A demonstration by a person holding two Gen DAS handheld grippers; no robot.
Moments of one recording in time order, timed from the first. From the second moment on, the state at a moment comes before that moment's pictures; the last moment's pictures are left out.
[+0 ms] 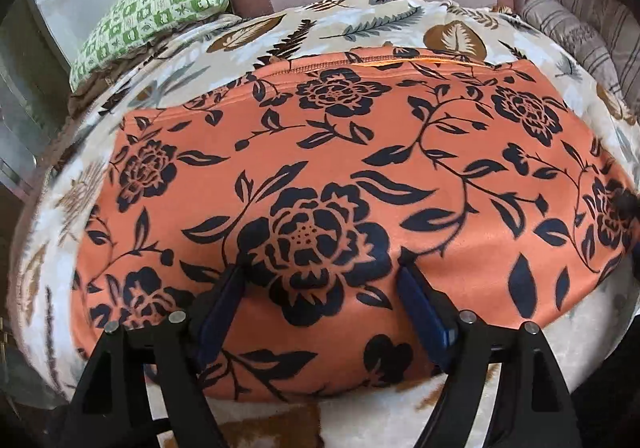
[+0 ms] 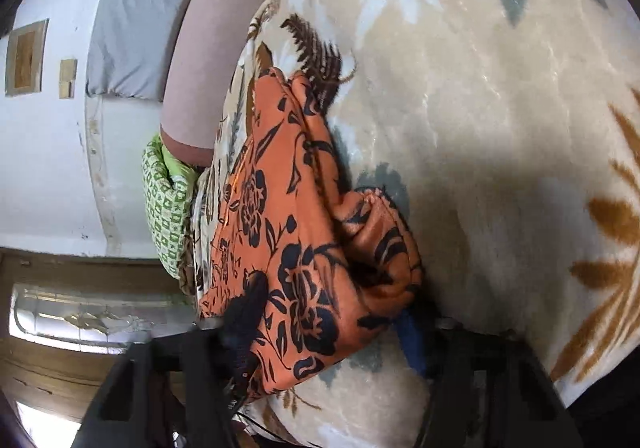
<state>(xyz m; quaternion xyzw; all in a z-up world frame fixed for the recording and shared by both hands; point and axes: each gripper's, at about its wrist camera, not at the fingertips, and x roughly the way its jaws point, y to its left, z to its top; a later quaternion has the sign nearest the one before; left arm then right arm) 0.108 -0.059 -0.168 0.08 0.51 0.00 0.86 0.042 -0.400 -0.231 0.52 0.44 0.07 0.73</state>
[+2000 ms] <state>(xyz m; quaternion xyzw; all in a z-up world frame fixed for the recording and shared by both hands) -0.021 0.272 -0.099 -0.22 0.40 0.20 0.87 0.079 0.069 -0.179 0.12 0.56 0.36 0.74</state>
